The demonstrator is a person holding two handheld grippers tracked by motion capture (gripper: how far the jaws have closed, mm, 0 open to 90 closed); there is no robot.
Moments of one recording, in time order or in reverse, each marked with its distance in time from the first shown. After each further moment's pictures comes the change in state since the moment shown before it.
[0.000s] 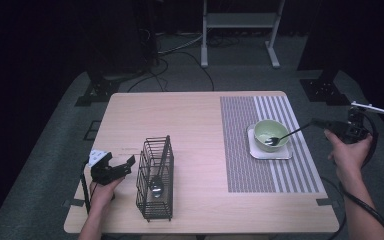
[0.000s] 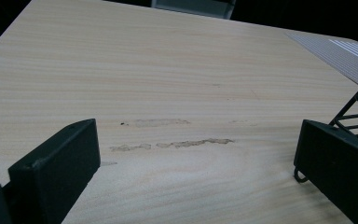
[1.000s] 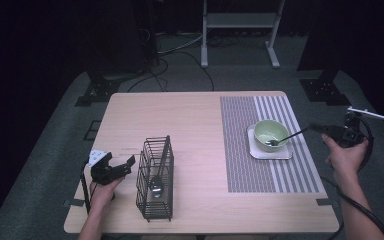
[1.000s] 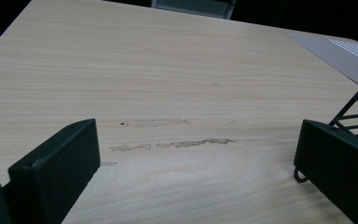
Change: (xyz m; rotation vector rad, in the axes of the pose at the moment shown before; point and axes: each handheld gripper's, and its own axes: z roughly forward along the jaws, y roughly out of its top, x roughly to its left) left arm 0.000 0.000 0.000 -0.001 0.000 0.000; right arm -0.012 -0.011 0.009 0.016 -0.008 0.021
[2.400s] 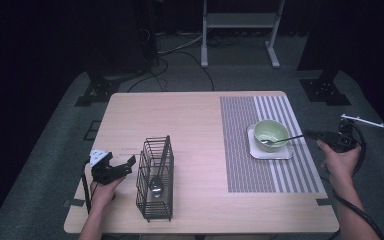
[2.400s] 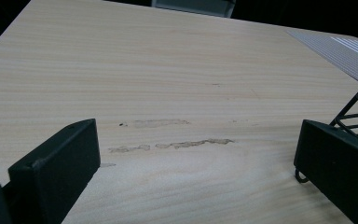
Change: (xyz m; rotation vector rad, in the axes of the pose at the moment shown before) left arm -0.002 0.001 0.002 0.005 0.002 0.010; right arm -0.024 -0.016 0.020 0.051 0.011 0.060
